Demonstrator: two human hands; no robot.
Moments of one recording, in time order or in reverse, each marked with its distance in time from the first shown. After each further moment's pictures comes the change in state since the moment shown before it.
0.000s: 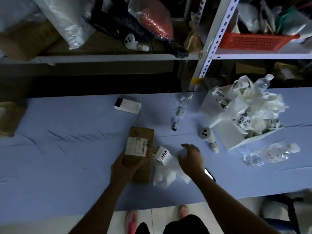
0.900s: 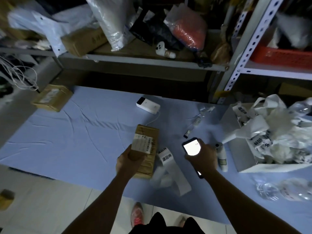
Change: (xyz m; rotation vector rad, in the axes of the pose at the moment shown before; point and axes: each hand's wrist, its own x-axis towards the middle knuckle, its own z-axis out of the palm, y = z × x) left_hand -0.049 0.033 0.030 0.137 0.301 -0.119; right_hand 0.065 0.040 -0.030 -0.076 -0.072 -0.172
